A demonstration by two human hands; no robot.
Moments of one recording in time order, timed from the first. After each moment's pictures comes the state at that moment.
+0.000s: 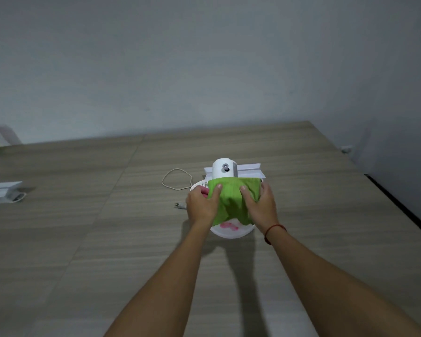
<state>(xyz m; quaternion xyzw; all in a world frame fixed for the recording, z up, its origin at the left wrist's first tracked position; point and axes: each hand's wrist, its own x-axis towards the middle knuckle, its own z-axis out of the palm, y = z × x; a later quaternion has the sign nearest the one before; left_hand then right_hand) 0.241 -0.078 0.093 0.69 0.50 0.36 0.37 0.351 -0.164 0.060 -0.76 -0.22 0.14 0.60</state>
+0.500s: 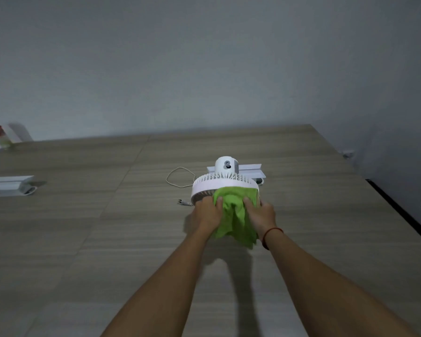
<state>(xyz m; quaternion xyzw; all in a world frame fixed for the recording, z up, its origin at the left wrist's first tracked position) 0.217 -0.110 0.090 0.80 0.49 0.19 0.28 0.329 -0.186 0.053 -0.76 -0.14 0.23 0.60</state>
